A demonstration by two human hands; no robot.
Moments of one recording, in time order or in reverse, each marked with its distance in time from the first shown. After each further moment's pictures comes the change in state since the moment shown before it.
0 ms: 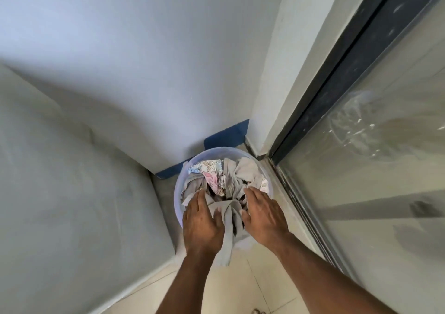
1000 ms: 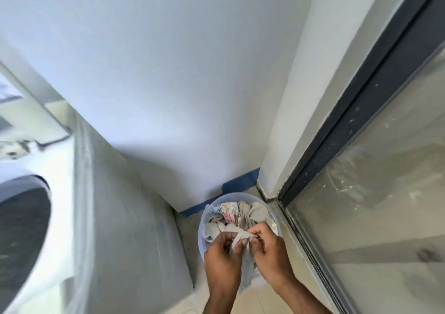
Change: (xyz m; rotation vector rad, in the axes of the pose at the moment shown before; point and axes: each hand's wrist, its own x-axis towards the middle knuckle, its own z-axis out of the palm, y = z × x) left_hand -0.048 0.107 -0.136 -0.521 0.042 -0.210; right_hand -0.063 -0.082 -0.118 0.668 0.192 0.074
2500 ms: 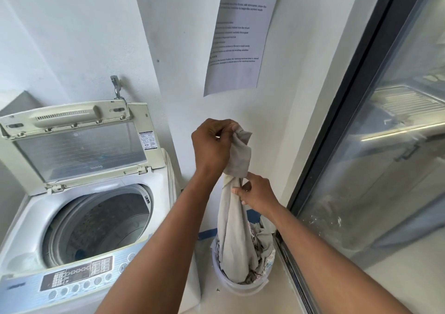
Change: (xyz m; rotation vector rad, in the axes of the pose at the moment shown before) left_hand -0.148 0.390 -0.246 -0.262 0.313 0.745; right_hand -0.103 -0.319 -0.176 -0.066 -0.066 -0.328
